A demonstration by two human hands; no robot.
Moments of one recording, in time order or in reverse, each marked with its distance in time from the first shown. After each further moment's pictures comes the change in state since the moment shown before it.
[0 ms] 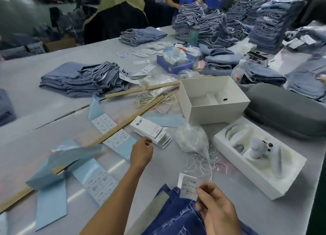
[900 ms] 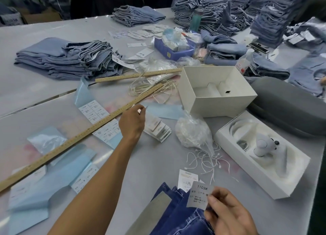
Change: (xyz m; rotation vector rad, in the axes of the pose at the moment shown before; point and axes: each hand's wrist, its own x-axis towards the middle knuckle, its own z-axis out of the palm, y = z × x) left_hand 0.080 0.020 -0.018 0.110 0.304 0.197; right_hand 0.005 0.002 0.004 0.004 0.043 0.017
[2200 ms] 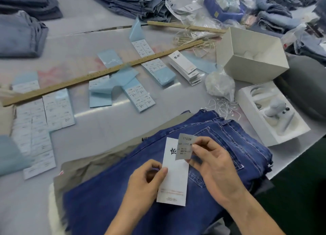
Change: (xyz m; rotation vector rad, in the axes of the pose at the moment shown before) left_hand -0.429 -0.023 -0.236 -0.689 -0.469 -0.564; right_hand -0.163 0.013 0.000 -0.290 -0.499 0.186
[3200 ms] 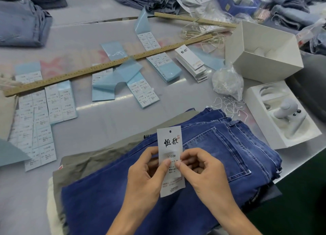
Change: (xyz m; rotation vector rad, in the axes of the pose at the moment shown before) left_hand 0.003 0.016 0.012 -0.271 0.106 0.227; right_hand -0.002 0.032 -0.002 -0.736 0.052 -0.198
